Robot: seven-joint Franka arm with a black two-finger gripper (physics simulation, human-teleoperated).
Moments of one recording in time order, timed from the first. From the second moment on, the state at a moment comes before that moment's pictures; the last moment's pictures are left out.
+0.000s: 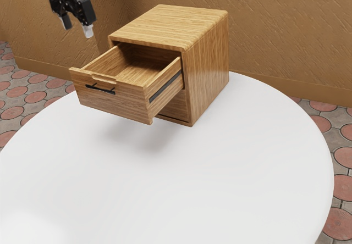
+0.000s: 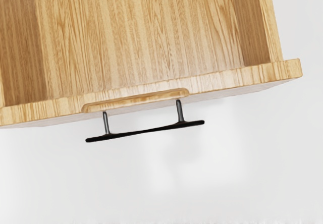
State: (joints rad) arm 0.03 0.15 0.06 -1.14 0.04 1.35 0.28
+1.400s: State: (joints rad) arm 0.03 0.00 0.06 -1.86 0.04 1.96 -0.04
